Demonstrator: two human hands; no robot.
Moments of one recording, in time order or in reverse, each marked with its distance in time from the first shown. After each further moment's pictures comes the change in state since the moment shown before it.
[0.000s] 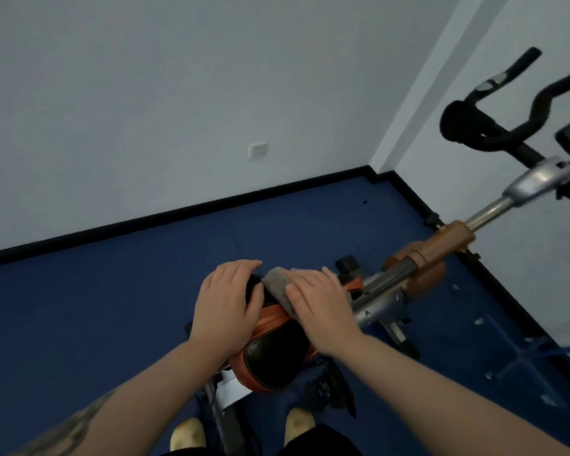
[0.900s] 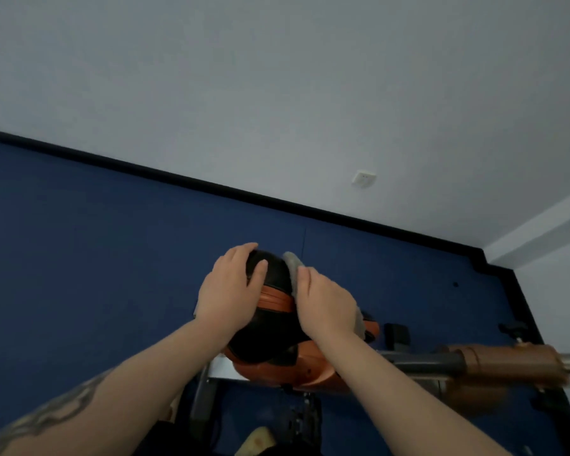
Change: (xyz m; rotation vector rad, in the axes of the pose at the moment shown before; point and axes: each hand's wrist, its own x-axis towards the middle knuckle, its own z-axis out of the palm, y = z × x) left_hand -0.030 0.042 0.027 -0.048 0.348 -0.646; right_hand 0.033 0.013 -0.003 -0.013 -0.105 -0.160
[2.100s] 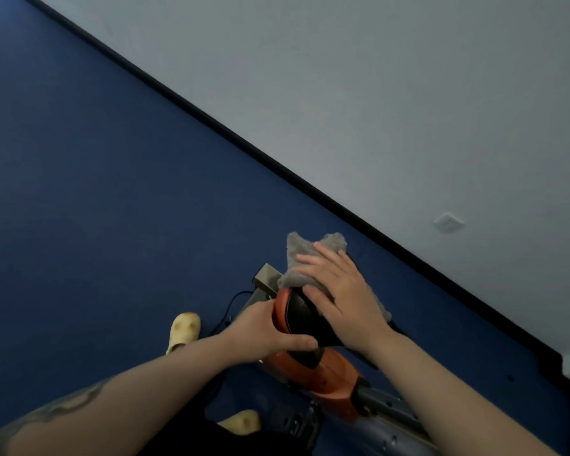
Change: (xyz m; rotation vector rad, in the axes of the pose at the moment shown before) left_hand -0.085 -0.042 0.001 -0.576 -0.370 -0.273; right_hand 0.009 -0.029 -0.004 0.215 -0.275 -0.922
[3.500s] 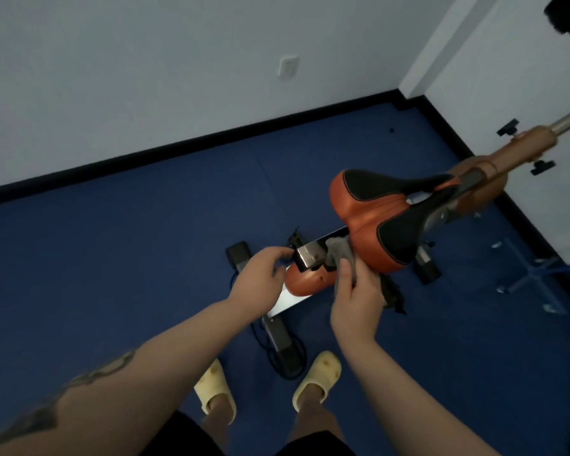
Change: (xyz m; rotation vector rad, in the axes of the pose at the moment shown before) left_hand 0.125 -0.031 -0.165 0.532 -0.585 0.312; right_hand 0.096 -0.120 0.179 0.032 1.205 1.464
